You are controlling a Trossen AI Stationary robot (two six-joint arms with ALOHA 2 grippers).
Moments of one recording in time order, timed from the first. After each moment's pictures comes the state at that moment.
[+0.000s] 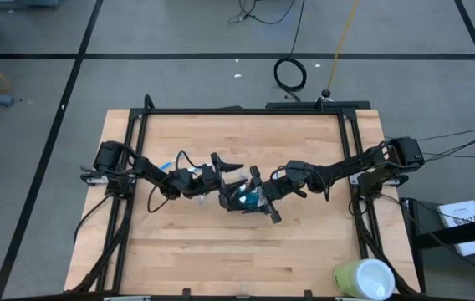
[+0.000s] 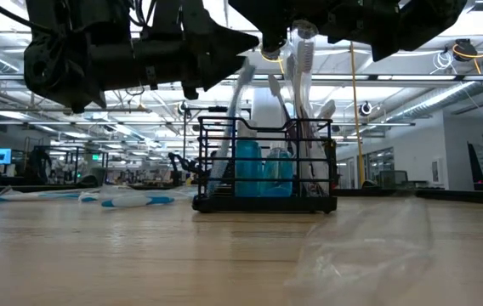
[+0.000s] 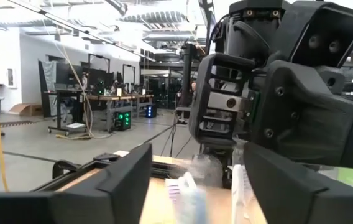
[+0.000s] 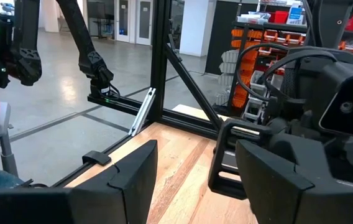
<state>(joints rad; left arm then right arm) -0.11 1.87 0.61 1.56 -0.29 0.04 0.09 1.54 0.82 0.95 -0.34 -0.10</state>
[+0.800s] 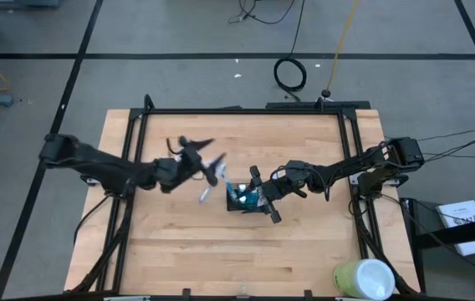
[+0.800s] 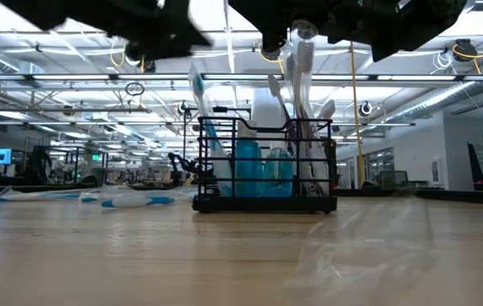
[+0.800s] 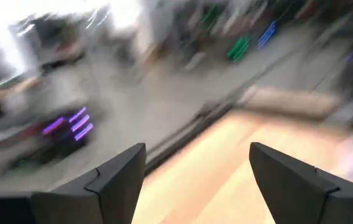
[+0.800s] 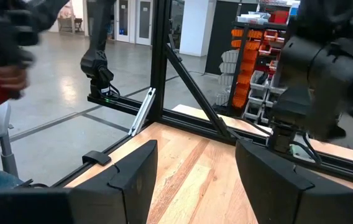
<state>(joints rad) -0.14 1.29 0.63 0.61 -0.82 0.08 0.09 1.54 0.82 0.95 -0.34 -0.10</state>
